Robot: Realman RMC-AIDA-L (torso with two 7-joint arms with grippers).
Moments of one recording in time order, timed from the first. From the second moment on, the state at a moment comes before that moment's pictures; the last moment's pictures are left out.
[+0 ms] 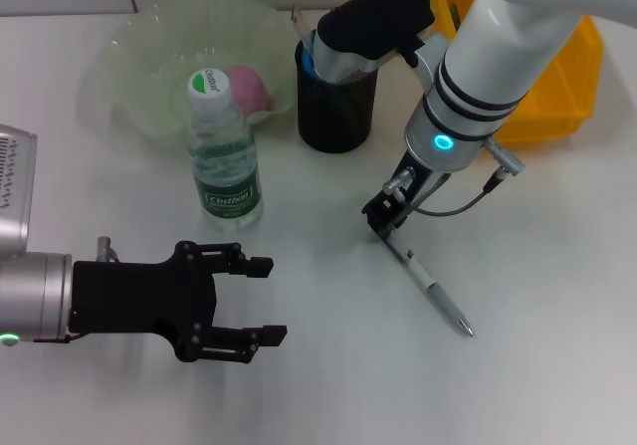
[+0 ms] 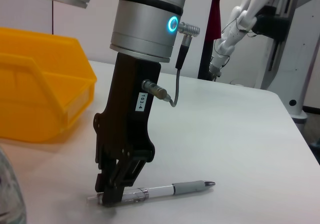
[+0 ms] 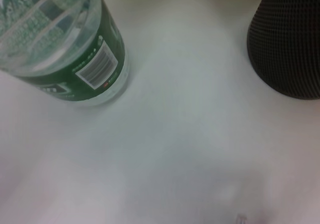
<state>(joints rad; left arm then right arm) -0.39 -2.07 1.01 0.69 1.93 1.62 -1.17 1.10 2.09 -1.75 -0.66 -2.43 -1.22 2.96</state>
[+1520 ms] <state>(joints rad) -0.38 -2.06 1.00 0.69 1.94 1.62 -1.17 0.91 2.09 -1.75 -0.98 -2.53 -1.41 2.96</state>
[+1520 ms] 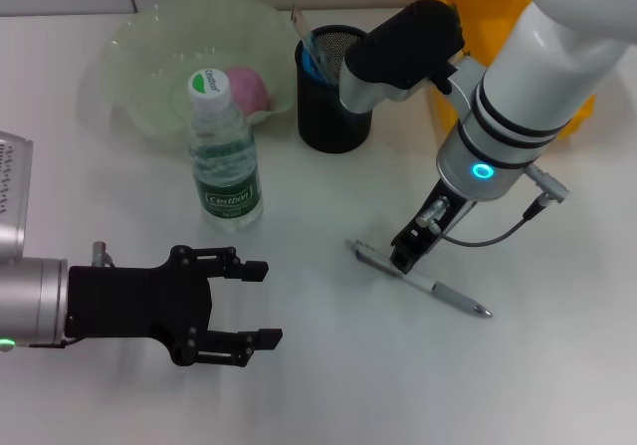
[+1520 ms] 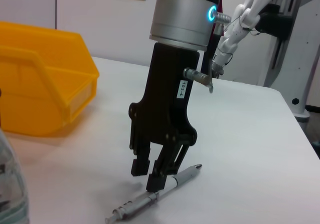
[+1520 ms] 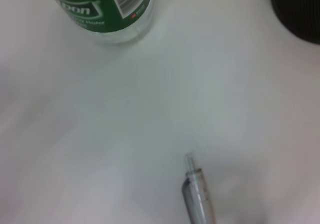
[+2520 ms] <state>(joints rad) -0.38 -2.06 1.00 0.69 1.94 1.62 -1.17 0.82 2.09 -1.88 -1.13 -2.56 -1.42 2.92</state>
